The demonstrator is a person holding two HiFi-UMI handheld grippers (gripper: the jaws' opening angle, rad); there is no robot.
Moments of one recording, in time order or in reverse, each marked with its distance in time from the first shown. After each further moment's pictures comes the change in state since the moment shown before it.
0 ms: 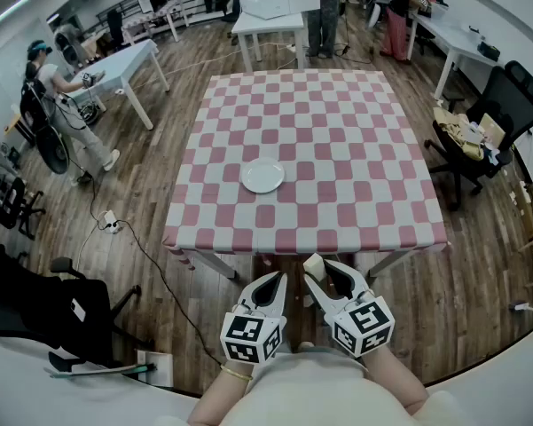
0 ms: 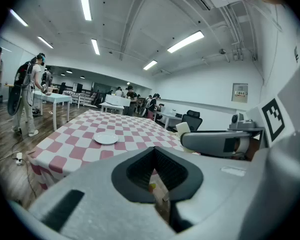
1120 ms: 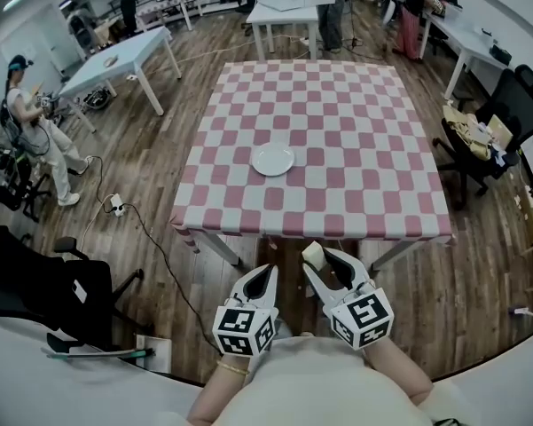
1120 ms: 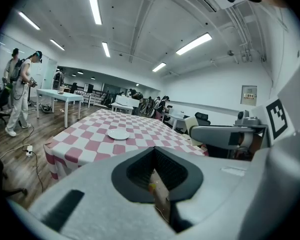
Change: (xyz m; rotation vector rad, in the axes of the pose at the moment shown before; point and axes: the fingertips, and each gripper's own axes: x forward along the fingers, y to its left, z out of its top) left arm -0.039 0.016 -0.022 -0.051 -0.019 0.075; right arm -0.011 0.030 -0.003 -0.097 -0.012 0.014
